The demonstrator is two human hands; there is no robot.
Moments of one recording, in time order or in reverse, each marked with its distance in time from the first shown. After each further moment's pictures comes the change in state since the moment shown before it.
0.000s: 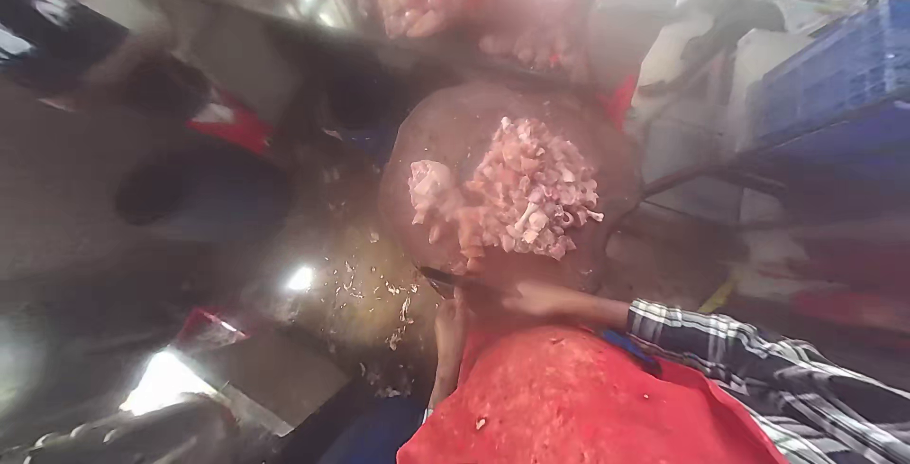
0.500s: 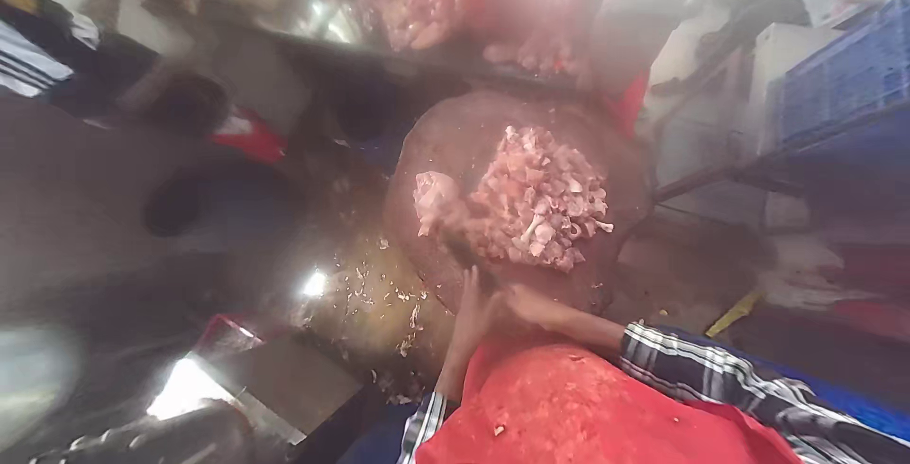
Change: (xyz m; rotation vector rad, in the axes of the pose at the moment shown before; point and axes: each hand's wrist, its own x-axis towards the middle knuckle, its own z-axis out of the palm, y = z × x) left_hand 0.030 0.052 0.027 0.388 -0.241 0.417; right_hand 0.028 -0.019 0.007 0.588 0.144 0.058
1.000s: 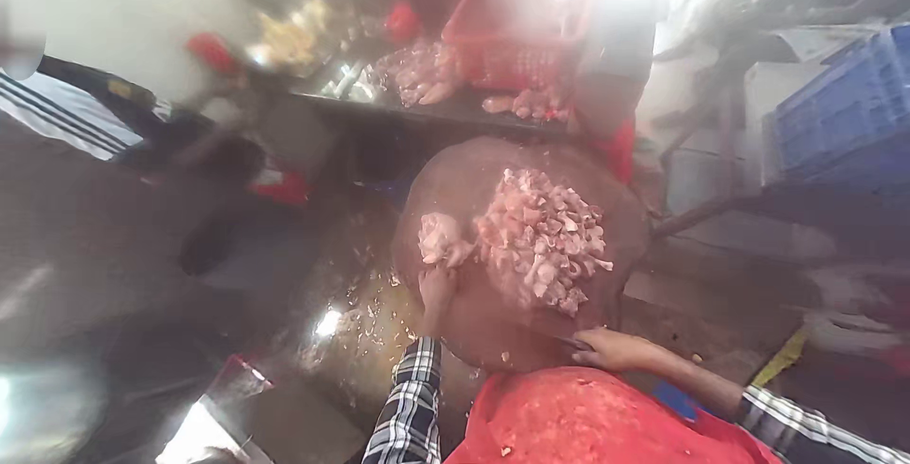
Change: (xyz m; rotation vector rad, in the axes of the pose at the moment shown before) left_hand 0.158 0.006 -0.078 0.789 0.185 -0.189; right_hand -0.066 0.073 -0.123 -0.625 -0.195 -0.129
